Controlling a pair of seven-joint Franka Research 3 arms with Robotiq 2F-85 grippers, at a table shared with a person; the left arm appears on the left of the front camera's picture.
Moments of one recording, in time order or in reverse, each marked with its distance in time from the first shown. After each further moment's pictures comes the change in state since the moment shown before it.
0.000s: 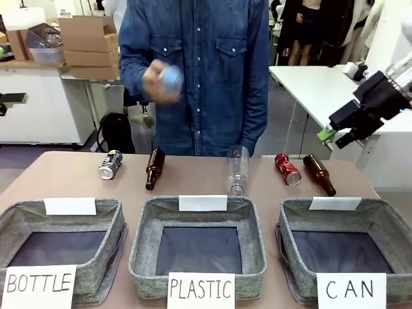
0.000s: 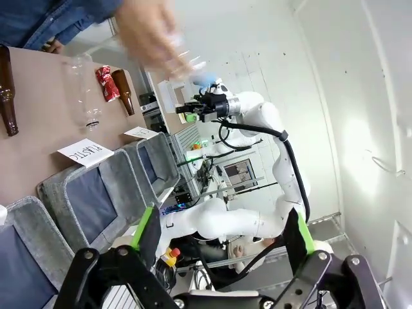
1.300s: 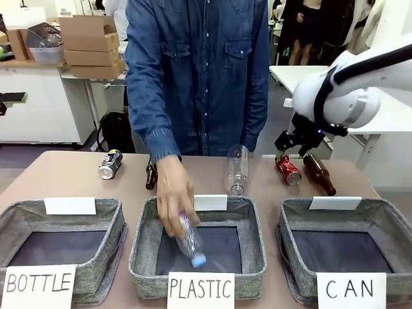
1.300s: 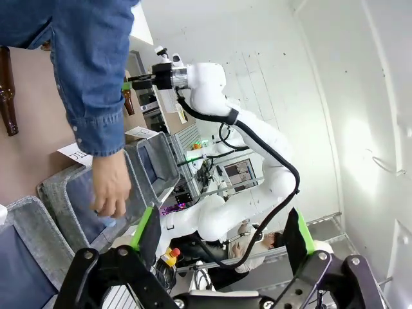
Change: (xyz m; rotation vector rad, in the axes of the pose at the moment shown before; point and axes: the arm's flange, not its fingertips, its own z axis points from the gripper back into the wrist) left arm 0.000 0.000 0.001 0.000 0.000 -0.001; right arm 0.125 -0.066 -0.176 -0.481 0.028 -0.032
